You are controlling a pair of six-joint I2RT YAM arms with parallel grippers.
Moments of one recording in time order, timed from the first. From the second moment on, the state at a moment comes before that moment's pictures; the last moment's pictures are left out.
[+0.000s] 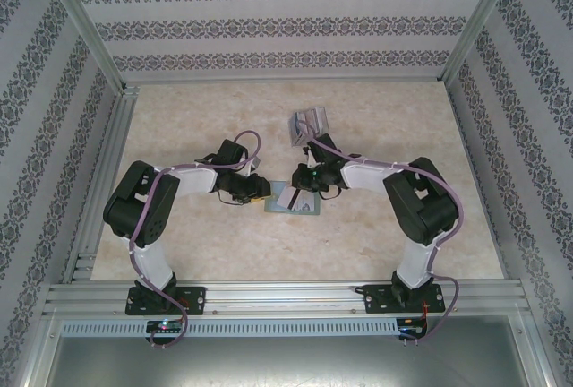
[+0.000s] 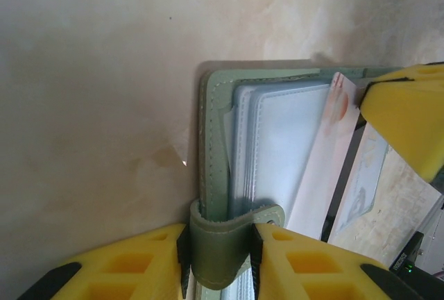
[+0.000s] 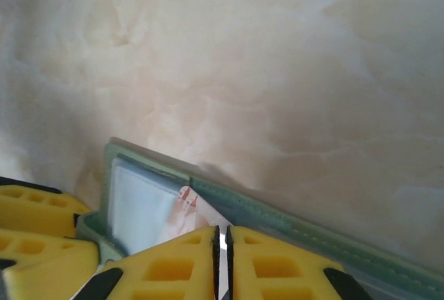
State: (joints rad) left arm -0.40 1.82 0.92 -0.20 0.59 -0.61; right arm 0.53 1.84 1.01 -0.18 -0.34 0.66
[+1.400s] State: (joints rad) left arm -0.39 1.87 1.01 -0.33 0.59 -0.61; right arm 0.67 1.73 1.04 -0.39 -0.43 0.53
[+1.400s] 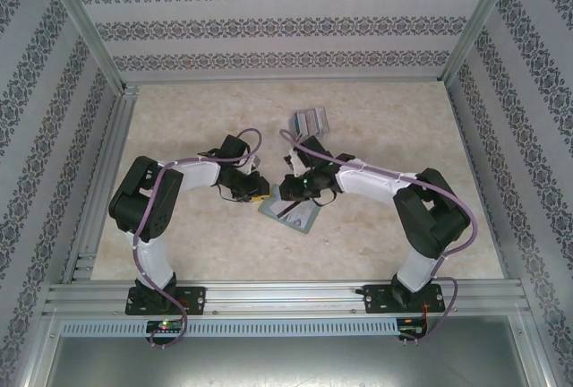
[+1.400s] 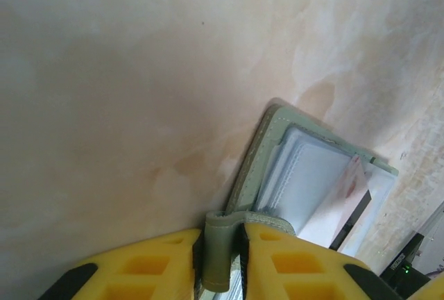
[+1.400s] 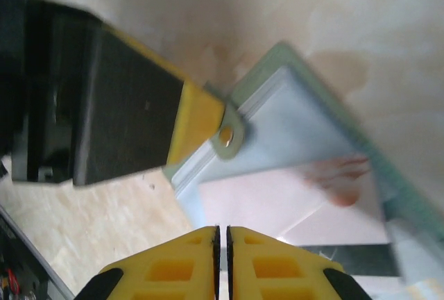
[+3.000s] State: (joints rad) left arm -0.40 1.89 1.05 -0.39 0.59 -0.59; right arm 0.70 1.68 1.02 -0.48 -0.37 0.44
